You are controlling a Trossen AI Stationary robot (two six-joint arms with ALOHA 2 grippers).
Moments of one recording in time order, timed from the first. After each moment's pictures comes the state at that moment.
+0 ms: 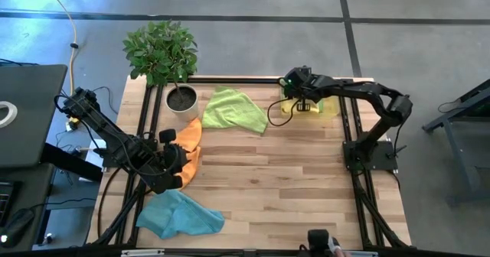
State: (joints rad) left arm -0.58 1.17 1.06 -1.16 -0.68 -0.68; right arm -0.64 1.63 1.02 -0.51 0.48 -0.78
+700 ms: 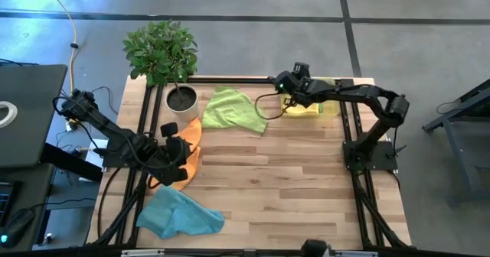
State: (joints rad) left arm -0.48 1.17 1.06 -1.16 -0.70 -0.62; right arm -0.51 1.64 1.09 -0.39 0.76 -0.57
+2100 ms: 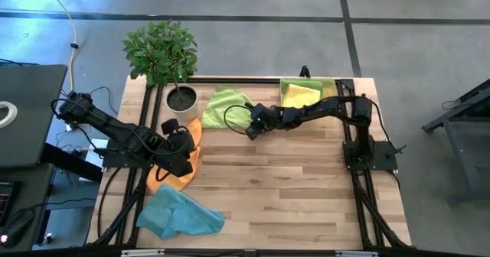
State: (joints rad) left arm -0.36 1.17 1.06 -1.15 -0.59 -0.68; right arm -0.23 1.99 1.09 -0.04 0.22 0.47
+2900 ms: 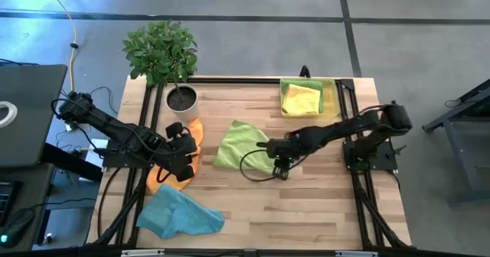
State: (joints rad) left arm -0.36 1.17 1.06 -1.06 -0.51 -0.64; right arm 0.13 1.64 1.09 -0.68 0.02 0.48
